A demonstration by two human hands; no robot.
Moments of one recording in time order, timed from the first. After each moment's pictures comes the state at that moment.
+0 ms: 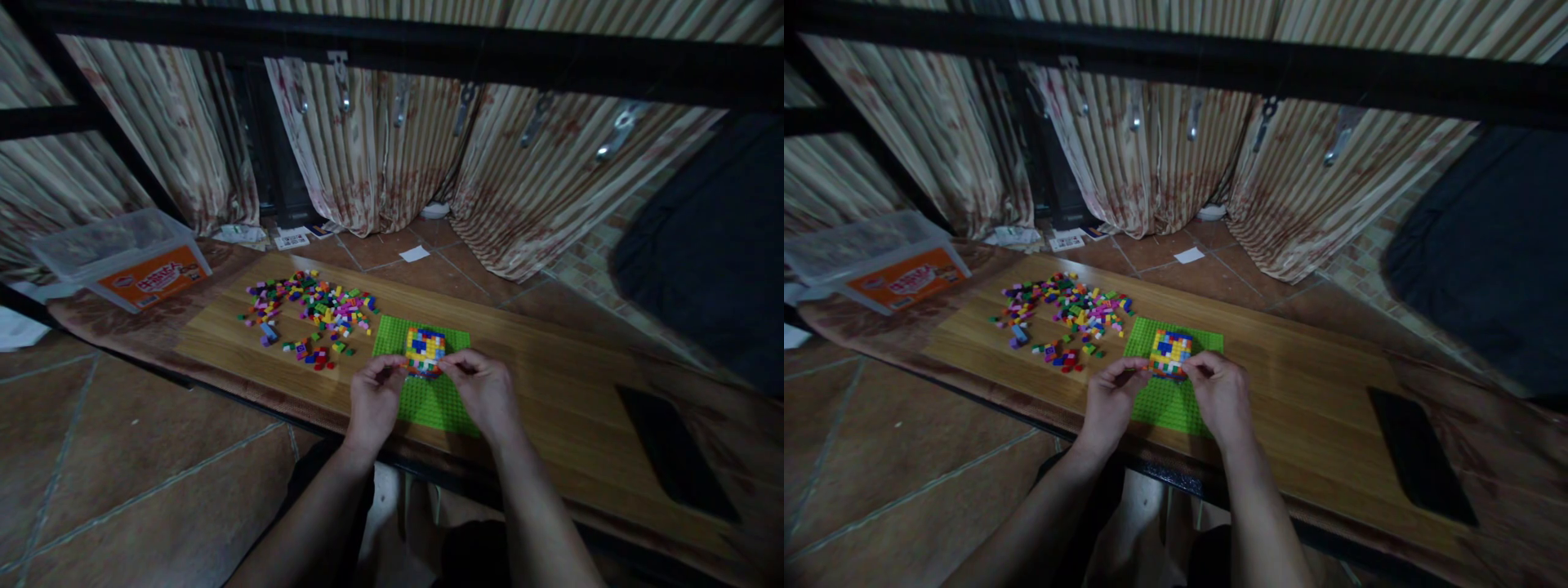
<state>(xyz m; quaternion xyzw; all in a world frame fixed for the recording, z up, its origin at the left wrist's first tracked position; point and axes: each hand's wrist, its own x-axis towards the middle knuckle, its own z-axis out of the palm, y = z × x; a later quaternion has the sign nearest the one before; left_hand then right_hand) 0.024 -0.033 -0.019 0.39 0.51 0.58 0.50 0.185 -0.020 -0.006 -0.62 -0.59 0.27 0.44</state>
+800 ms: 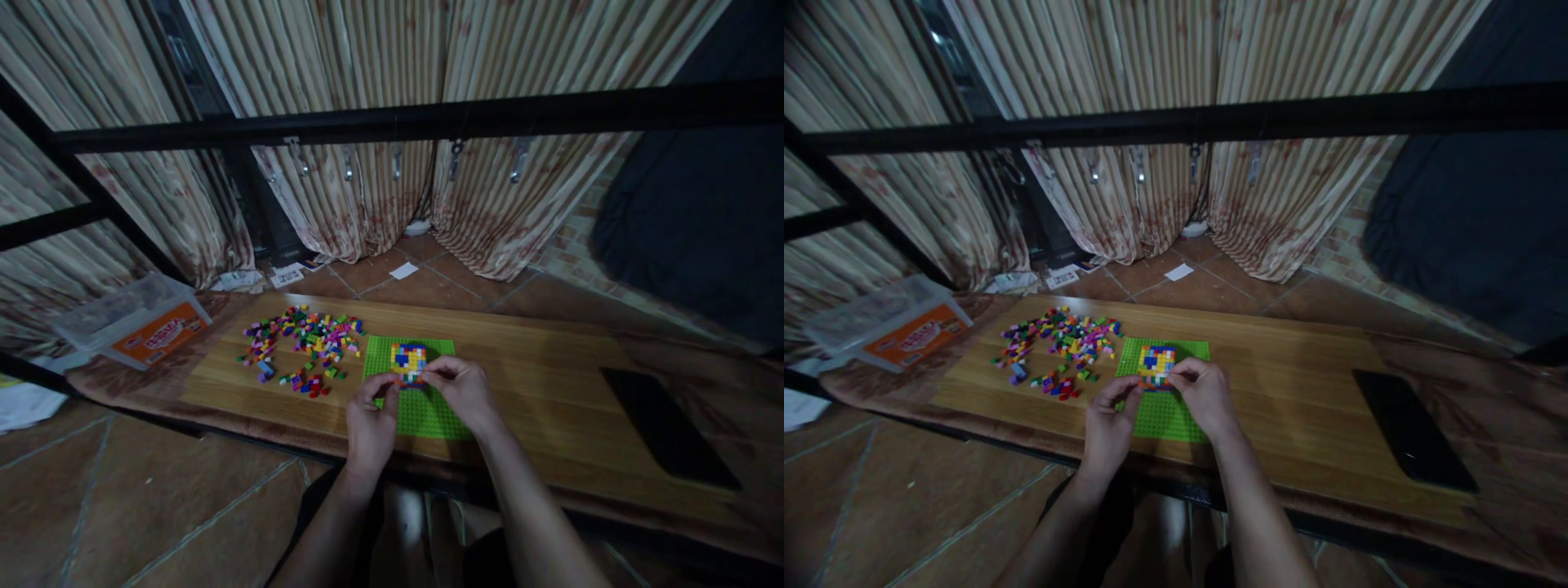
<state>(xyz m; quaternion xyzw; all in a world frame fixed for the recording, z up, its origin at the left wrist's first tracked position) 0.026 -0.038 -0.016 0.55 0.53 0.55 0.34 0.182 -0.013 -0.010 -0.58 -0.55 0.34 0.49</state>
